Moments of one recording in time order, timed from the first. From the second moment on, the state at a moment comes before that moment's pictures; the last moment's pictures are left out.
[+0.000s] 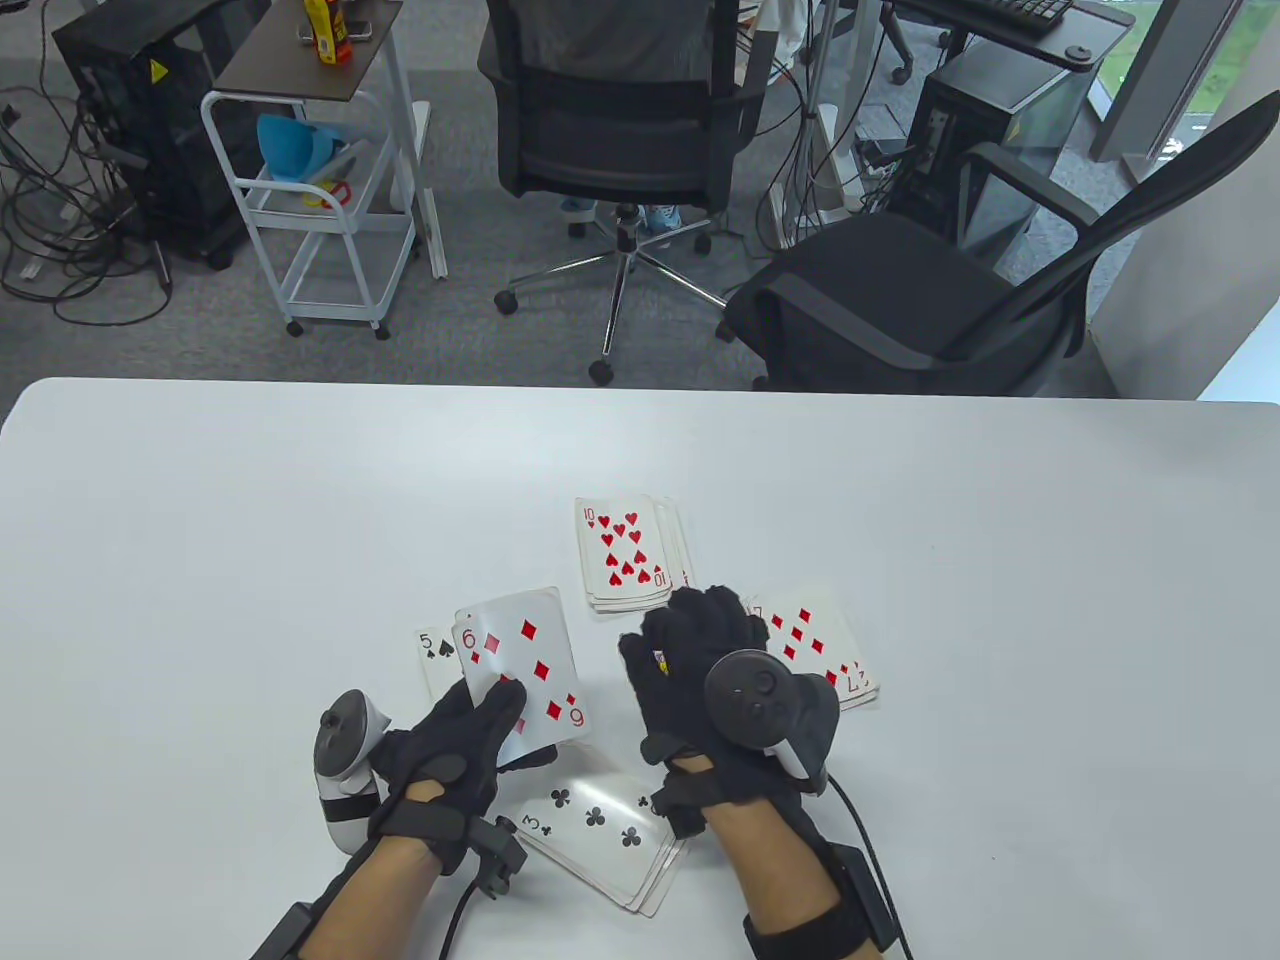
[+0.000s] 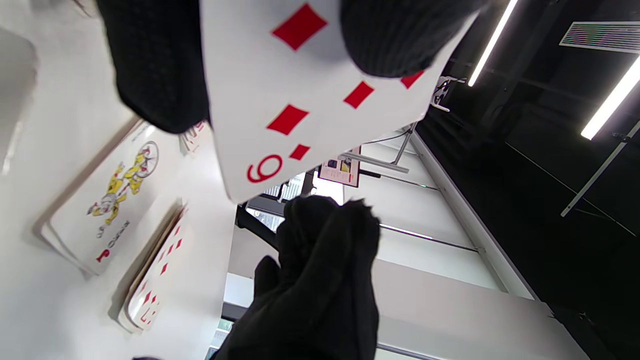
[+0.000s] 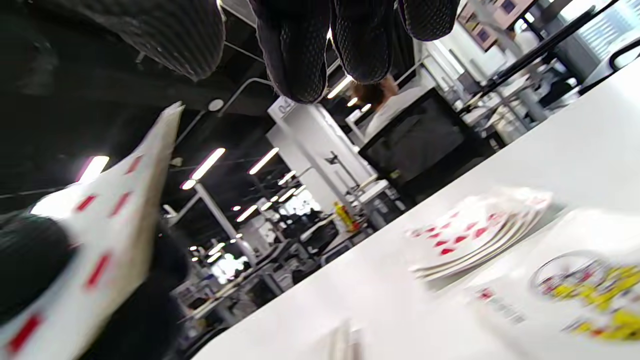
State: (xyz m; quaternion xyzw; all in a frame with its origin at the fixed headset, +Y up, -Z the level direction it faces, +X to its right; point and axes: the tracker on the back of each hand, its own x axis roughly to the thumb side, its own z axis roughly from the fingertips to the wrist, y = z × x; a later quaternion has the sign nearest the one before) left_hand -0.210 -0.767 -0.270 -0.11 -0.04 0.78 0.62; right_hand 0.053 -0.689 -0.288 0.13 -0.10 0.91 0.38
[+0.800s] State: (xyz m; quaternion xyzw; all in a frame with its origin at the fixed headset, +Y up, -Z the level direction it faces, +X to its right) left_hand -0.207 -0.767 -0.270 -0.11 -0.04 0.76 0.64; right_hand 0.022 -0.702 -0.275 0.16 -0.09 0.92 0.35
